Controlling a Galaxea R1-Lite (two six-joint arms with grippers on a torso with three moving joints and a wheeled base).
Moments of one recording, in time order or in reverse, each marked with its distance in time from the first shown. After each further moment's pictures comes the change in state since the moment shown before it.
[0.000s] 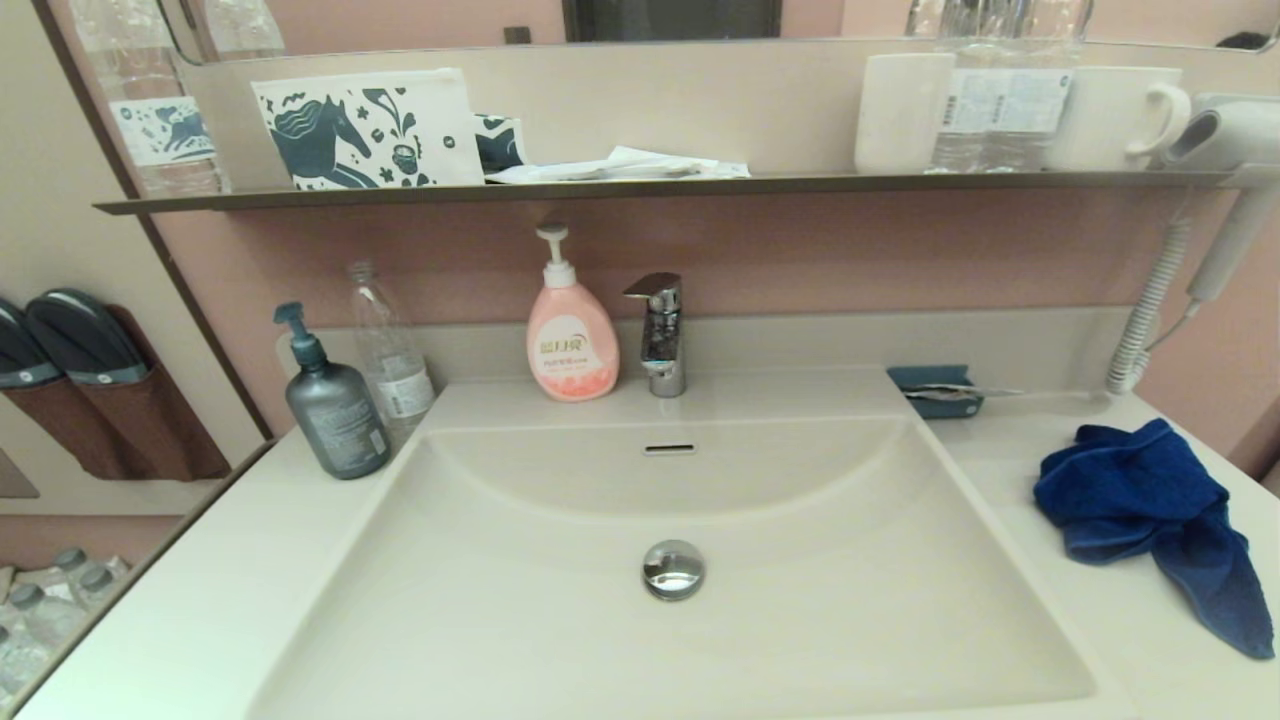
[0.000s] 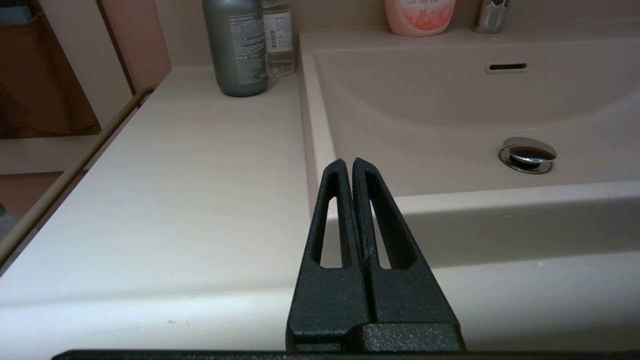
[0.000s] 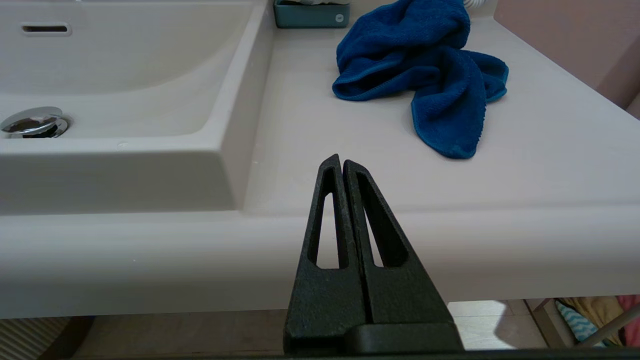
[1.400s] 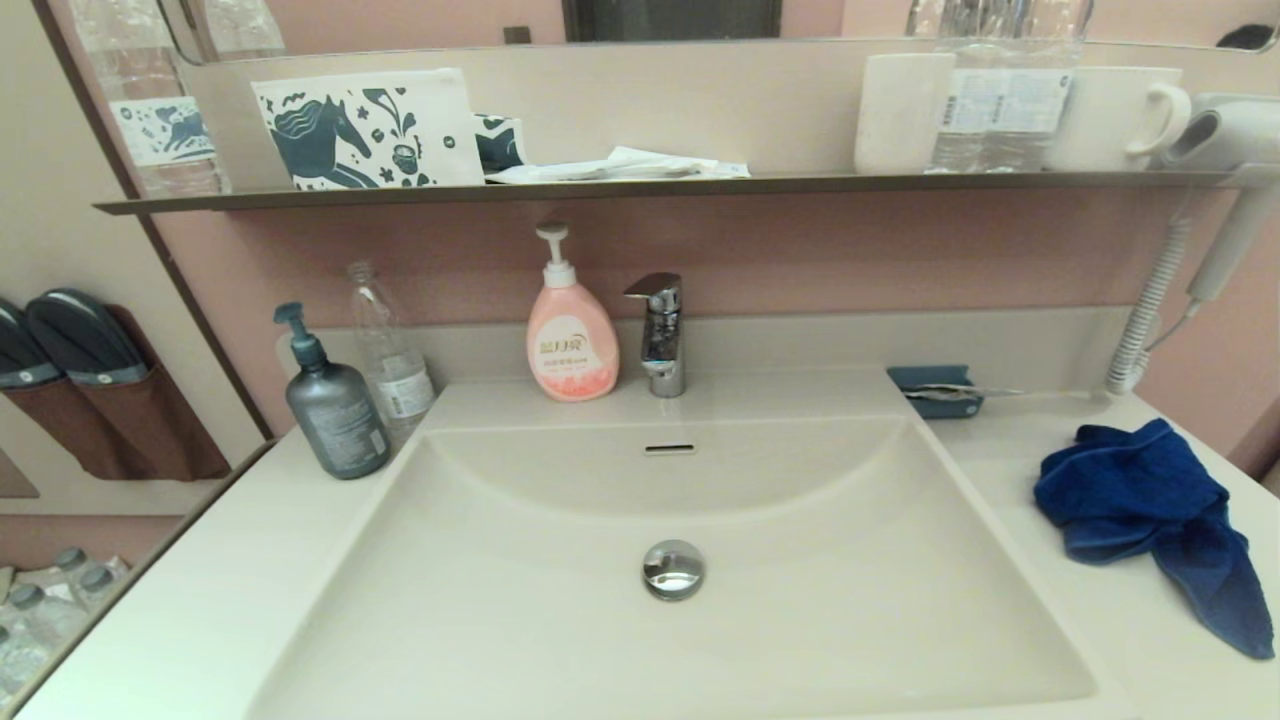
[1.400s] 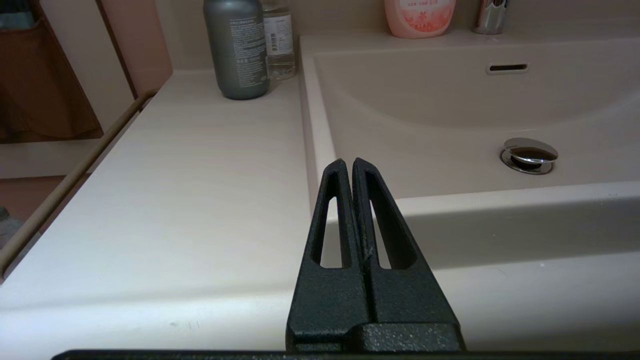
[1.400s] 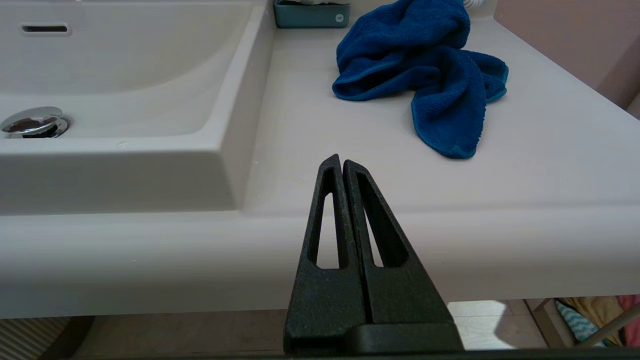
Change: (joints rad) left arm 0.000 0.000 0.000 -0.004 -0.001 0.008; right arm 0.000 0.000 0.000 0.000 0.000 0.000
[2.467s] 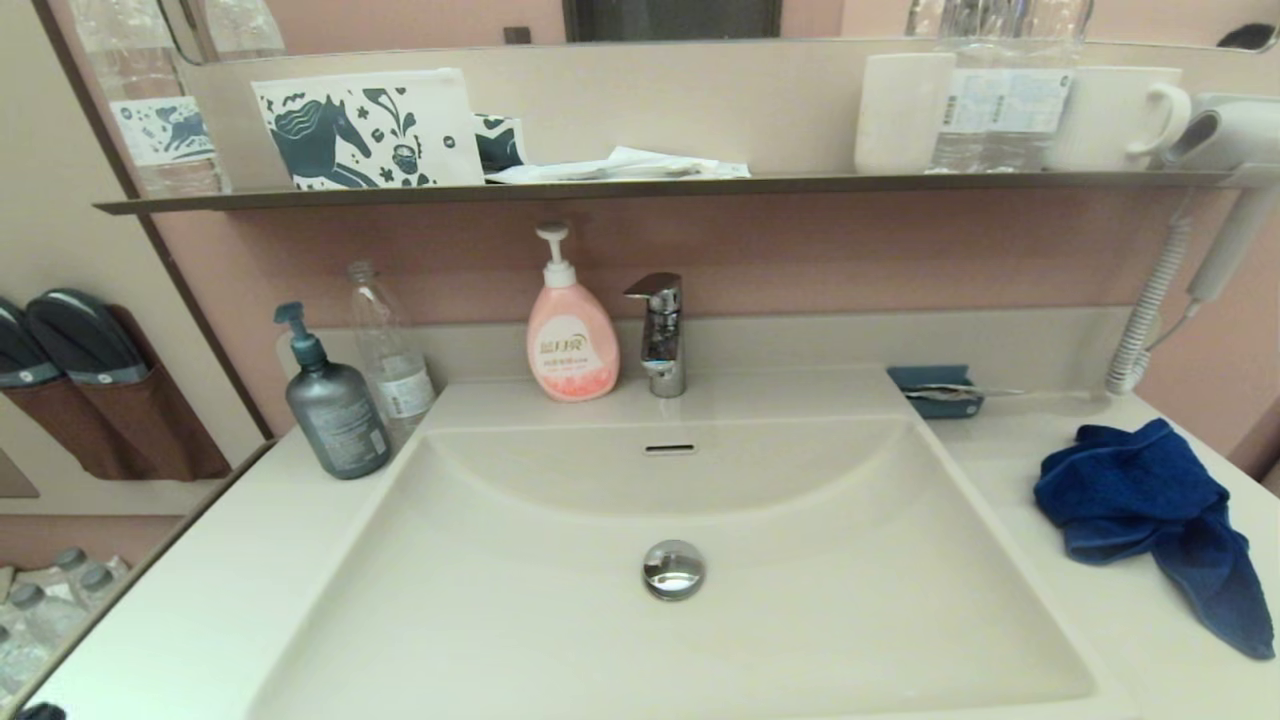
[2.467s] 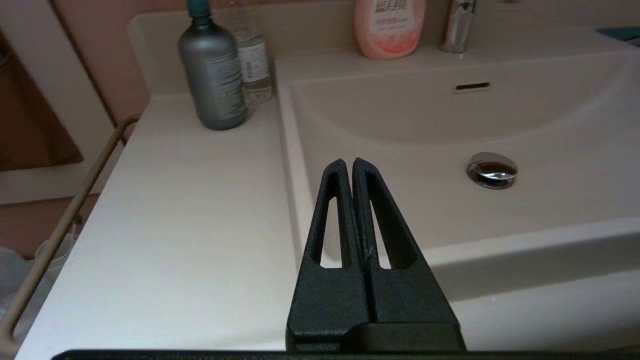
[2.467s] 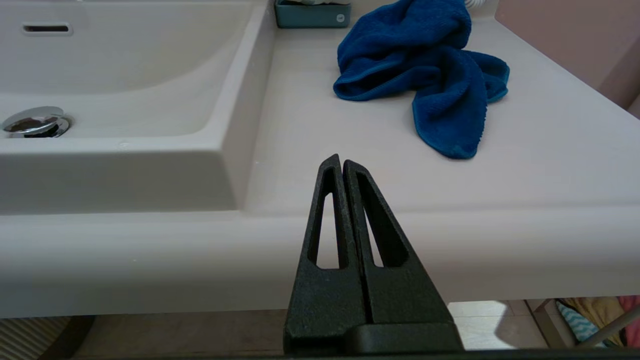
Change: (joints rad) left arm -0.006 0.251 -0.239 0.049 -0.071 0.018; right arm 0.000 0.000 0.000 0.000 0.000 0.000
